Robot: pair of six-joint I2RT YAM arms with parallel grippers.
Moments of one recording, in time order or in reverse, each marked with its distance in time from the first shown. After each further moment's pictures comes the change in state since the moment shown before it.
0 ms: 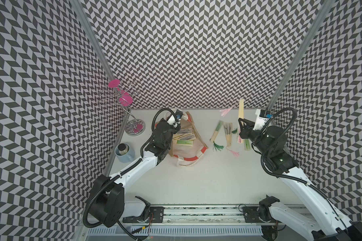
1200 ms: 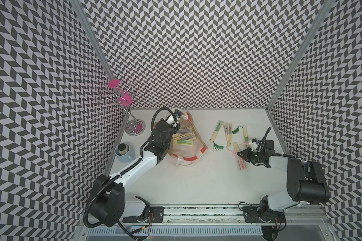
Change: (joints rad) left arm 0.011 0.002 0.000 0.000 0.038 -0.047; right arm -0.405 0.592 -0.271 0.006 -0.633 -0.015
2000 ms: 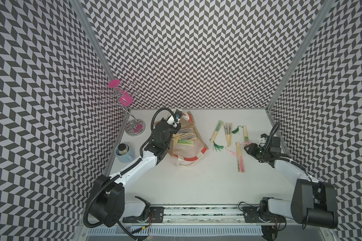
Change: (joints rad) left arm 0.000 0.000 0.000 0.000 0.046 0.003; right arm 0.028 -0.309 0.080 -0.189 0.297 0.021
